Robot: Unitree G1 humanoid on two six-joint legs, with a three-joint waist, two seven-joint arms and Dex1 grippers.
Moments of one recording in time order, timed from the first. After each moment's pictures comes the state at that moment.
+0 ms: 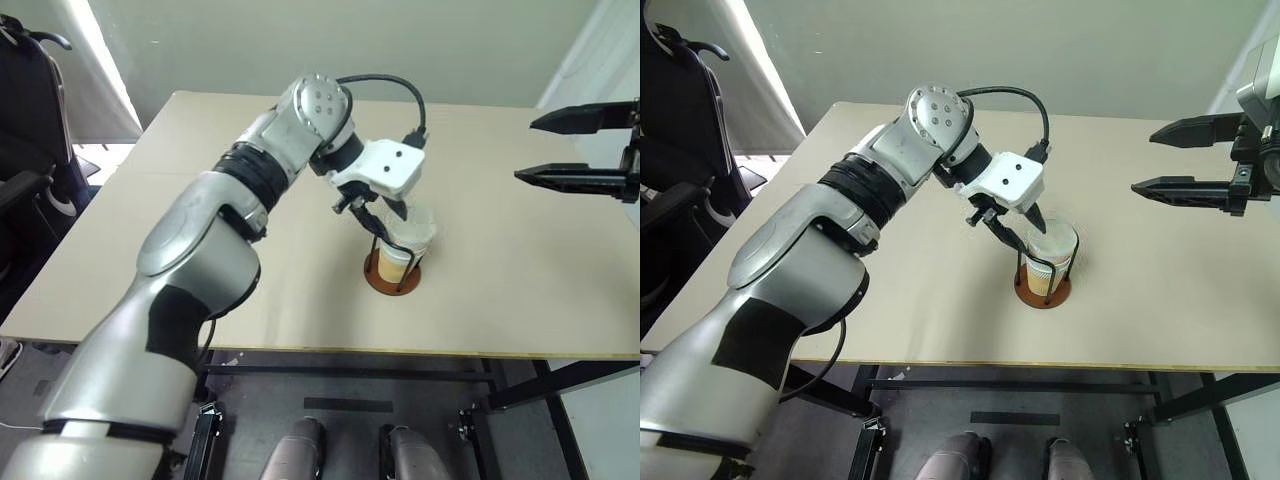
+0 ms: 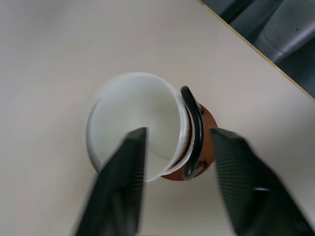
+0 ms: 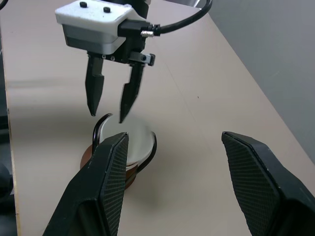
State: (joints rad) left arm -1.66 0.32 -0.84 1.10 -0.28 -0.36 -1.59; right arm -0.83 -1.28 -0.18 -0.24 0.62 0.77 1.20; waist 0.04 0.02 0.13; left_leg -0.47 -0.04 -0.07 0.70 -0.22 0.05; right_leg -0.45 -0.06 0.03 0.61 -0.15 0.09
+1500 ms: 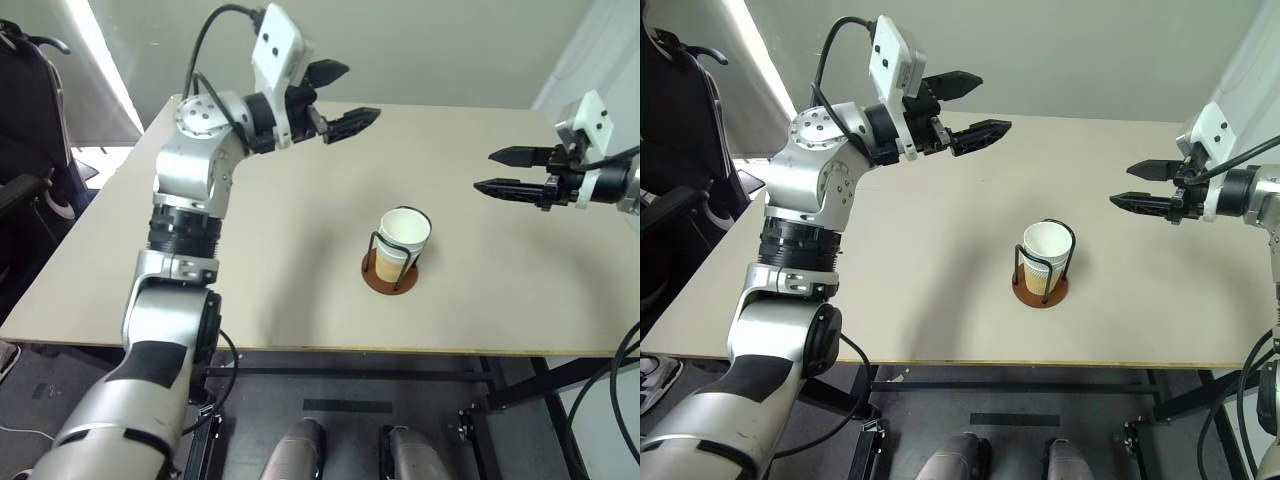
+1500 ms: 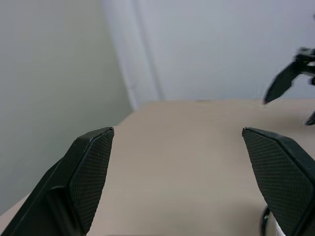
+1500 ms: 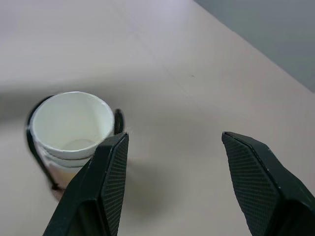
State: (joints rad) left arm -1.20 0.42 0.01 0.41 -0.28 0.35 -0.88; right arm -0.88 -0.95 -0.02 0.27 0.36 0.47 1.18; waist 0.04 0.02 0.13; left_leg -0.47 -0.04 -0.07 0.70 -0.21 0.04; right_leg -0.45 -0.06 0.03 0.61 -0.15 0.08
